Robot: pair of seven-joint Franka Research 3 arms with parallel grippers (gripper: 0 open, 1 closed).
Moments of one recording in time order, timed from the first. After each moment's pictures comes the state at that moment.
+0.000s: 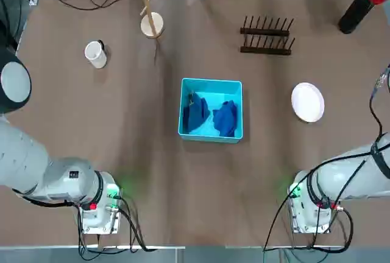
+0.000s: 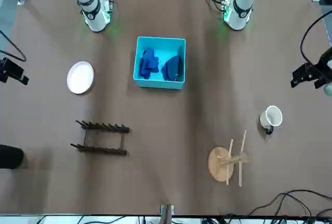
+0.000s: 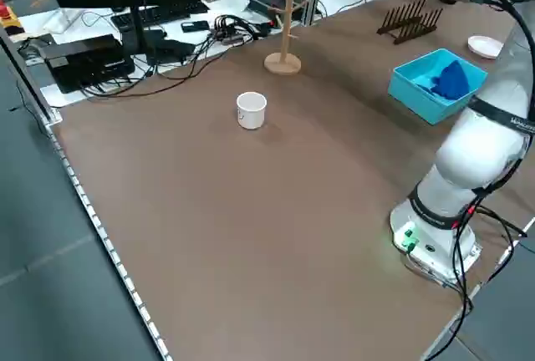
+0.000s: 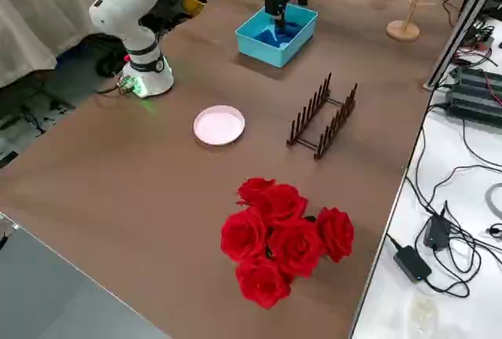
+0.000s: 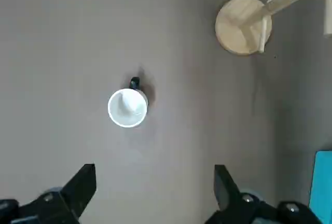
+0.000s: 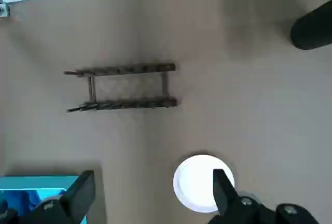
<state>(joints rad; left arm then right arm) 0.01 0.10 0.02 -1.51 -0.02 1.64 0.08 0.06 0.09 -0.15 -1.43 0.11 1.58 0.02</state>
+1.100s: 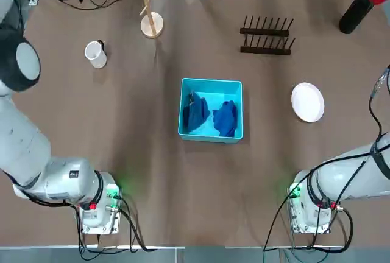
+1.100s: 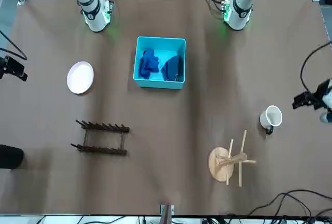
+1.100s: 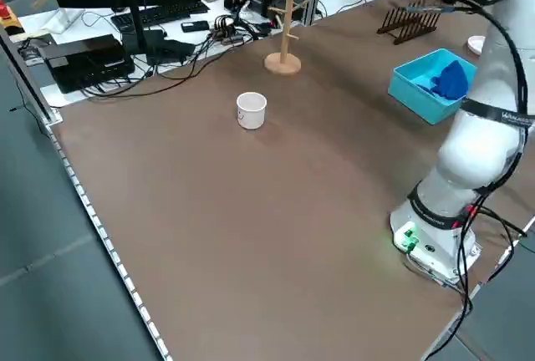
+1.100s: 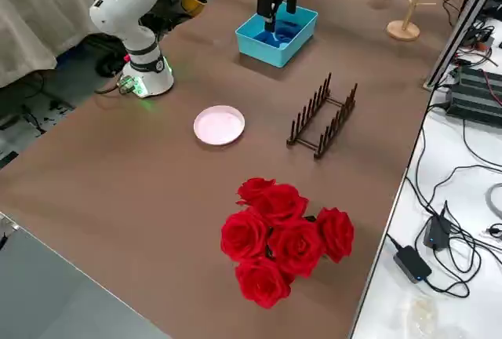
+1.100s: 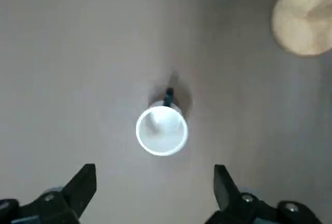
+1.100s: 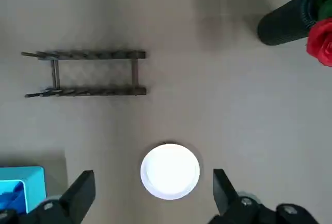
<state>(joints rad) 0.02 0.31 0.15 -1.58 -0.02 1.87 0.24 0.06 0.09 -0.16 -1.43 -0.02 1.53 -0.02</state>
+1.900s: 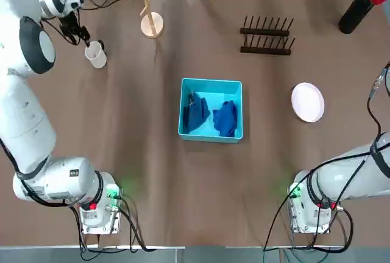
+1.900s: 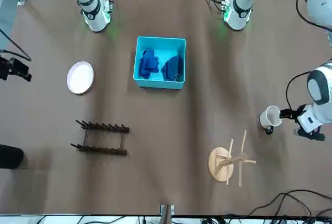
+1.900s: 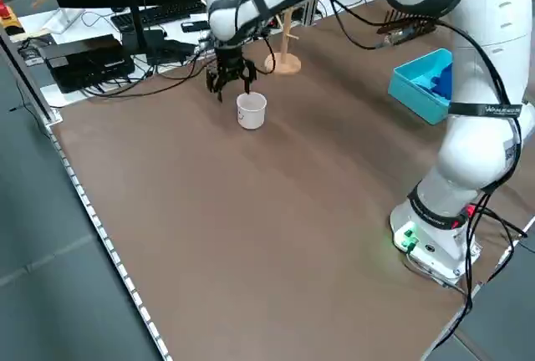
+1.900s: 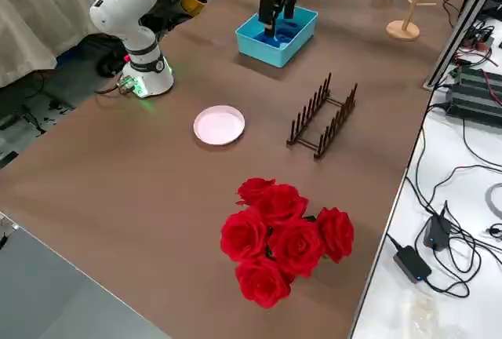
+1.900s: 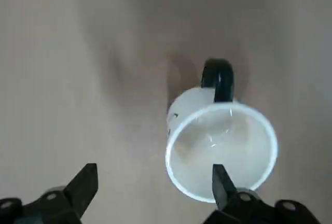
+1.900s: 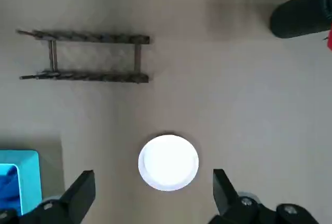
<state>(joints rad) 0.04 0.53 0.23 -1.75 -0.11 2.12 0.58 0.07 0.11 -0.15 -1.47 -0.02 1.50 -0.07</state>
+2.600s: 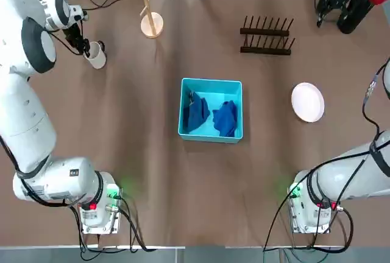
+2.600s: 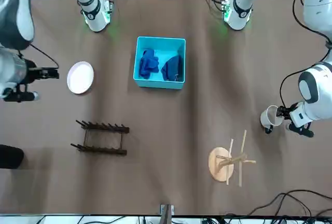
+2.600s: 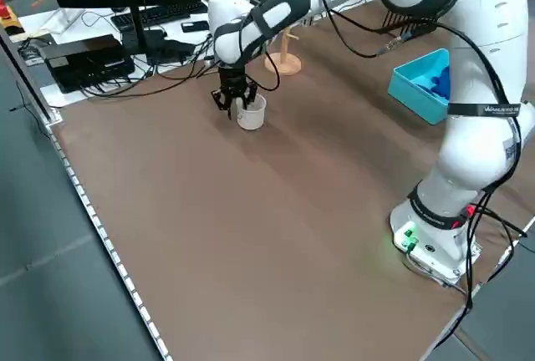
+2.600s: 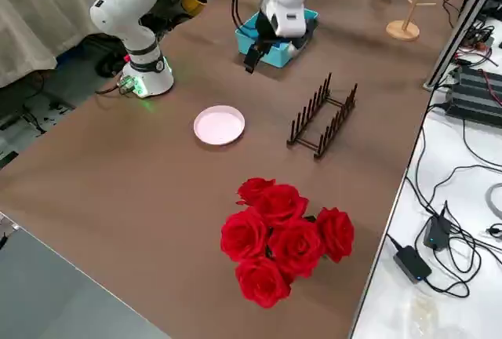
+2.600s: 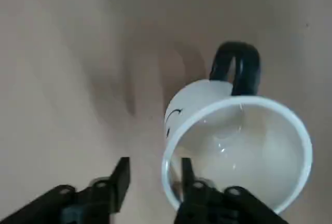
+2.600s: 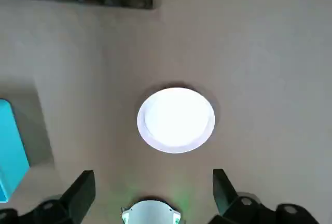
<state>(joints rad) 0.05 0.55 0.22 -1.81 -0.13 2.24 0.63 0.08 0.12 -0.16 -1.80 -0.01 1.55 -0.11</state>
